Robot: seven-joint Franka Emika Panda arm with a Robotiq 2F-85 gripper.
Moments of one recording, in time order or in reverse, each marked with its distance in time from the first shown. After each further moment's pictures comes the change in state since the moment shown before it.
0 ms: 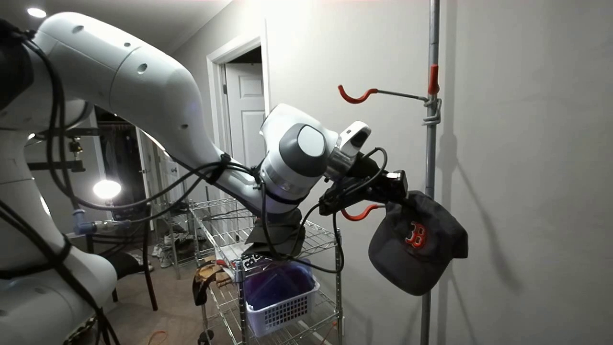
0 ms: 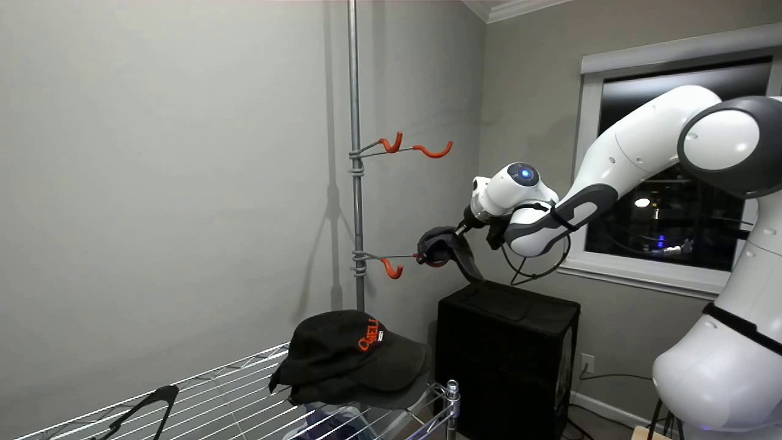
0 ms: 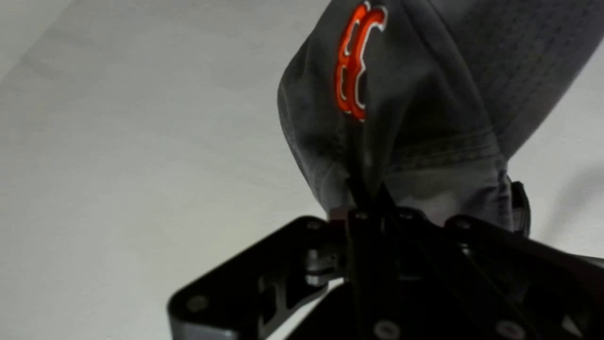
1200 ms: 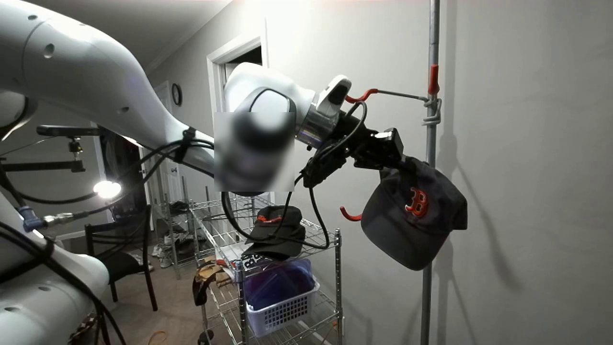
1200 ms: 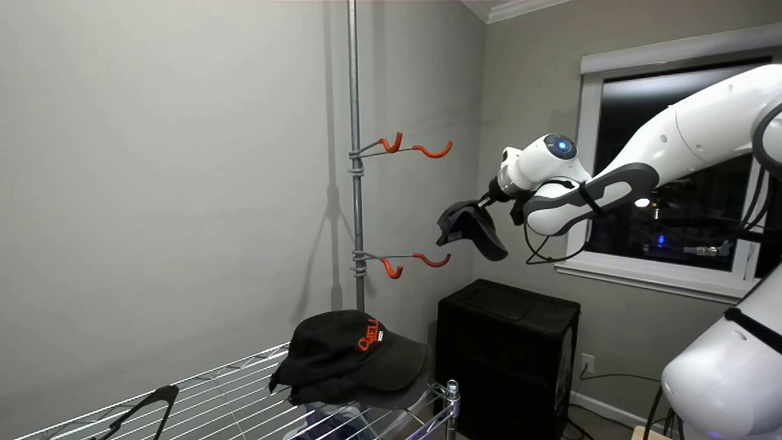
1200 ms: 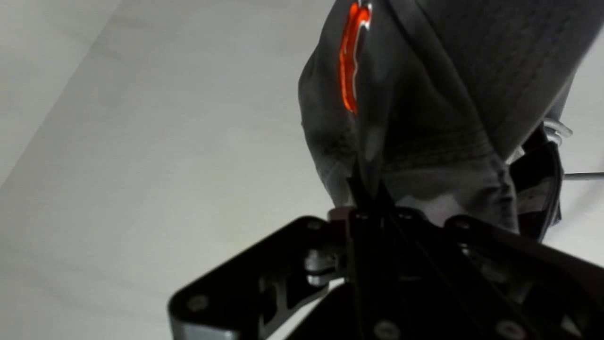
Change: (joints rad) arm 0.166 -0.209 -0.218 -0.078 0.173 -0.031 -0.162
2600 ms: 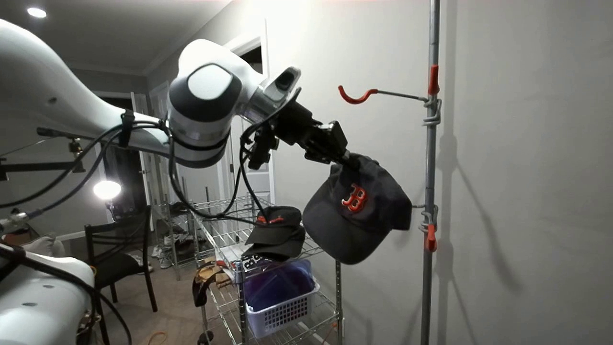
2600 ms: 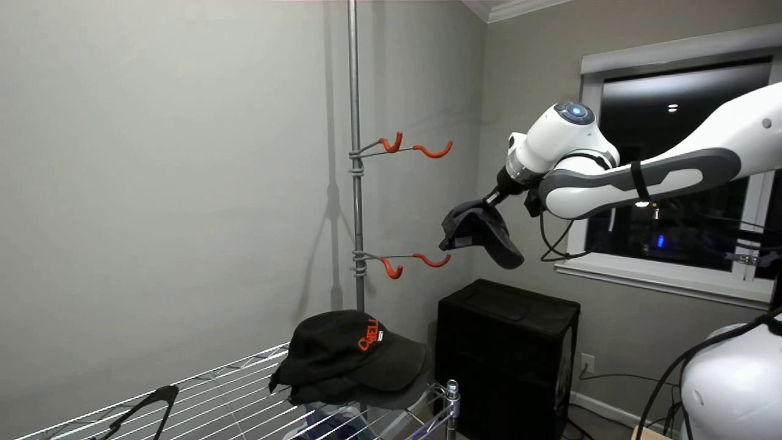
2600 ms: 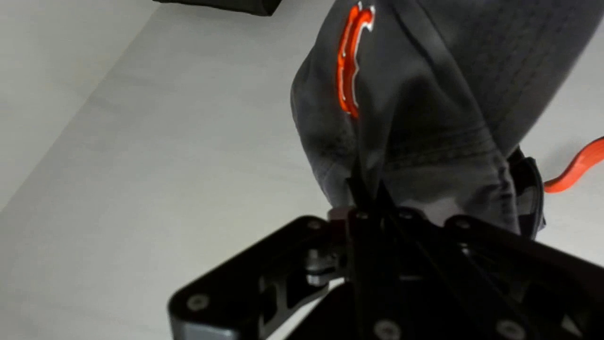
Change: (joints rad) arm 0.250 -0.299 -0.043 -0.102 0.050 -0.424 -0.011
